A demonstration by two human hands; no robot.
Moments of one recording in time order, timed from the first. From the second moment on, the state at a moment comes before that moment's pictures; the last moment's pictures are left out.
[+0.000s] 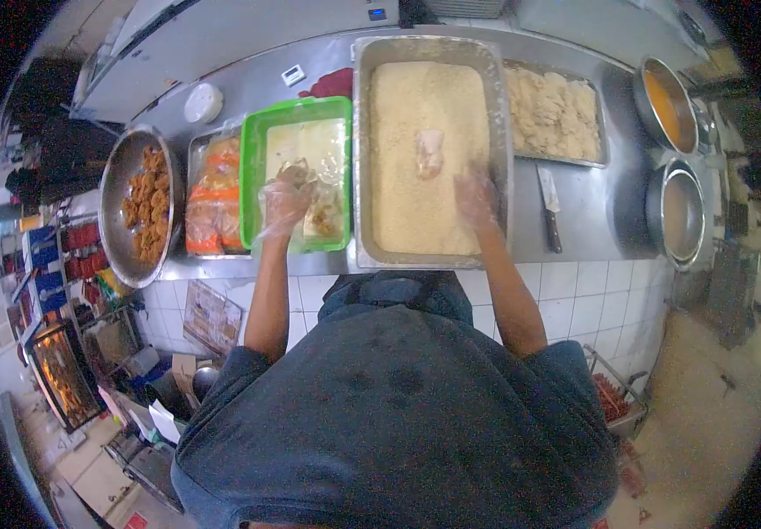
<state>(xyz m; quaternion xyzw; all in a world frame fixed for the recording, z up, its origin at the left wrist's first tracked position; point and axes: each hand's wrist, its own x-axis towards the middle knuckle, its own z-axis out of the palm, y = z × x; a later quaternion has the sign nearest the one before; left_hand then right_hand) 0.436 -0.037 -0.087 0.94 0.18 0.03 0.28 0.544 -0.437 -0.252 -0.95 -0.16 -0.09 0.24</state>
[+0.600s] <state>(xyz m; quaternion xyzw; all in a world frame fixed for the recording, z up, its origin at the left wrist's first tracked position) 0.468 0.039 -0.186 0.99 0.10 -0.06 0.07 0.477 -0.328 -0.182 -0.41 0.29 0.53 0.68</state>
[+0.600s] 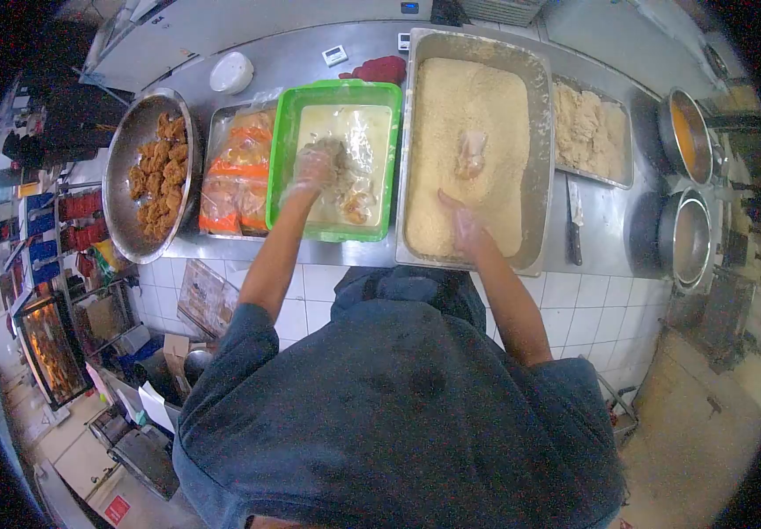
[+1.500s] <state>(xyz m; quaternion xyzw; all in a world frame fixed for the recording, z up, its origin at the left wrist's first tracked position) 0.479 0.112 -0.121 0.93 0.03 -0.22 0.29 0.500 -0.274 -0.195 -0.83 -0.15 0.42 0.32</state>
